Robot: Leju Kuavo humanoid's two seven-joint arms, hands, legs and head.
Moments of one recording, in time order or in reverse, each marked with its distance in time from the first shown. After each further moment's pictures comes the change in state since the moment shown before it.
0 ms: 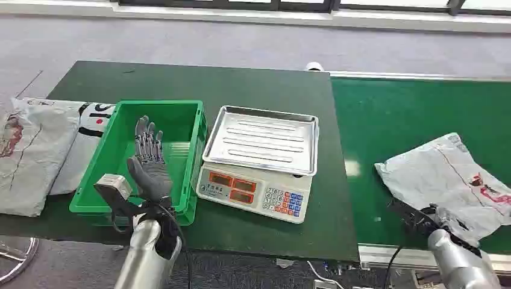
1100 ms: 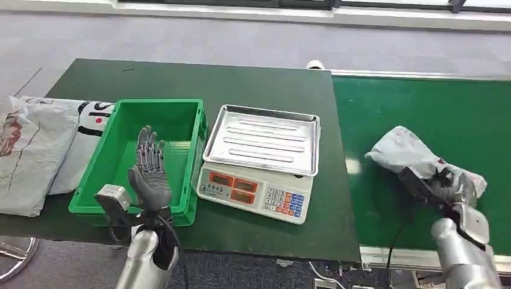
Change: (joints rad) left arm 0.065 0.010 0.000 -0.036 -0.023 -0.036 0.000; right arm -0.022 0.018 -0.005 -0.295 -0.216 -0.530 -0.230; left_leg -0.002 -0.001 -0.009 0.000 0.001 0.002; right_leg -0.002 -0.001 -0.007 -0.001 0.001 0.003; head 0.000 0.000
